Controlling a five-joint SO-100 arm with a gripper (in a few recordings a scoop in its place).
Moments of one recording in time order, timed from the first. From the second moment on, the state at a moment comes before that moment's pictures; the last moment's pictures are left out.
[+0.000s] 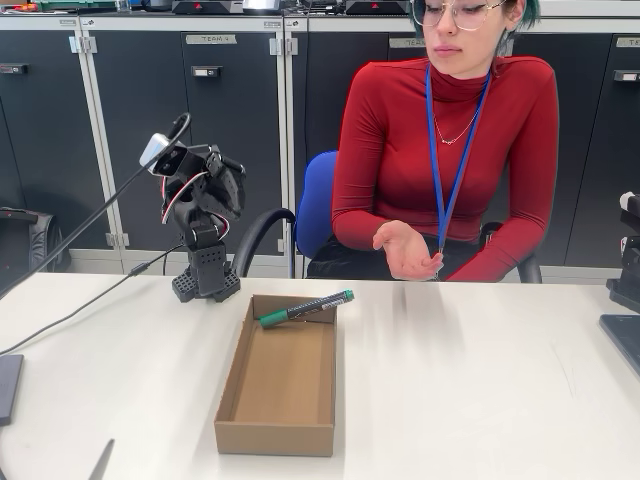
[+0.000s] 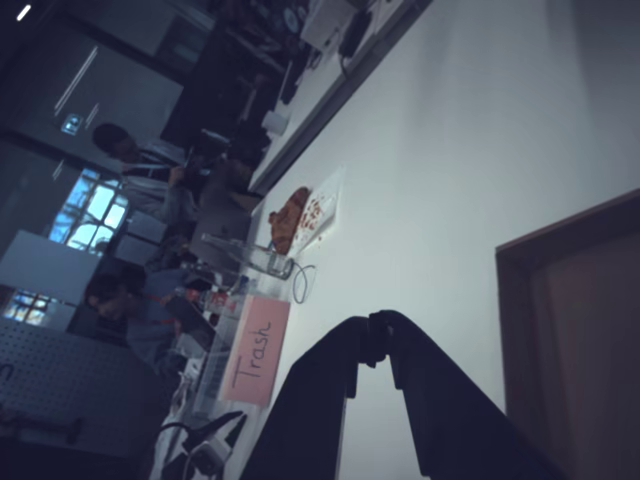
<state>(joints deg) -33.4 160.8 127.4 39.4 -35.9</state>
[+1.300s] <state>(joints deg) -68.7 119.5 86.0 65.9 -94.9</state>
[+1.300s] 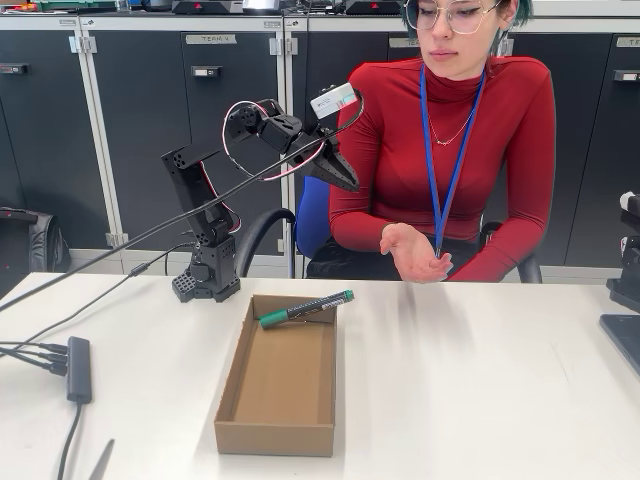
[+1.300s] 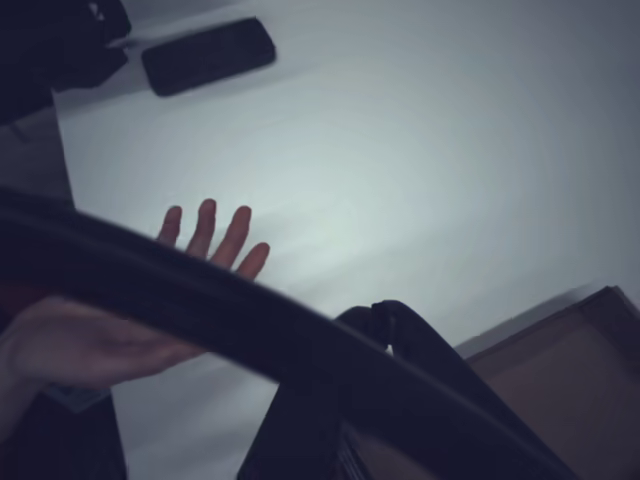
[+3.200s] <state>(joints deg) -64.2 125.9 113.3 80.2 -99.1</state>
